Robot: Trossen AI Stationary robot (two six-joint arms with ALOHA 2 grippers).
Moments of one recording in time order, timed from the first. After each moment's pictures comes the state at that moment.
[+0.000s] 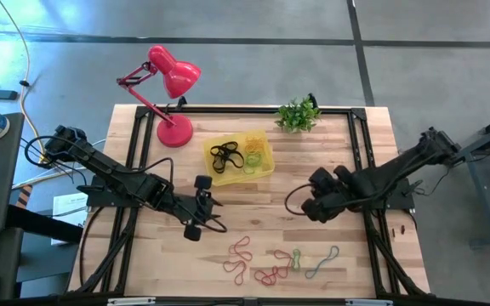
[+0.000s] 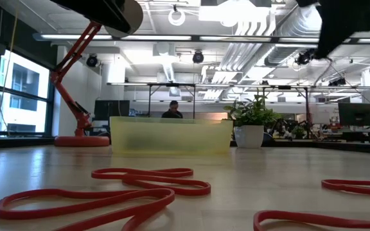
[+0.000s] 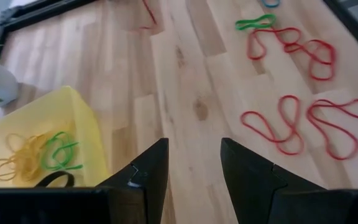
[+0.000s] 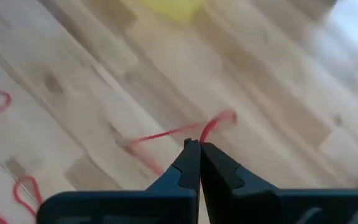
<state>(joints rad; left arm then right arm) -0.34 1.31 0.92 -0.37 -0.37 -0.01 0.46 1.32 1.12 -1.19 0.46 1.21</state>
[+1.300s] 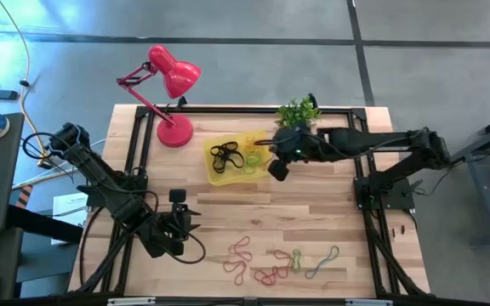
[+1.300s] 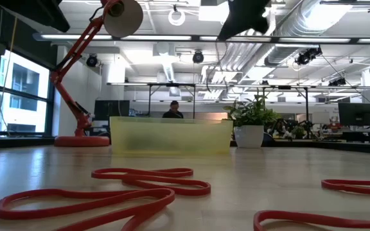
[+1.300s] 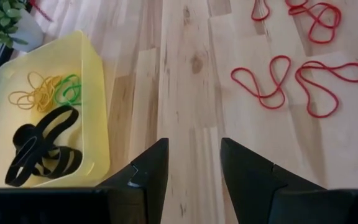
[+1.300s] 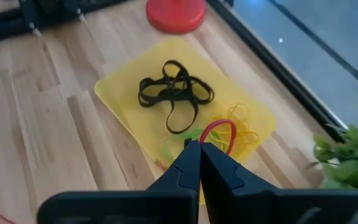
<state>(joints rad) -0.66 1.31 0.92 -0.66 -0.70 -0.45 -0.03 1.42 1.33 -0.68 0.34 0.34</state>
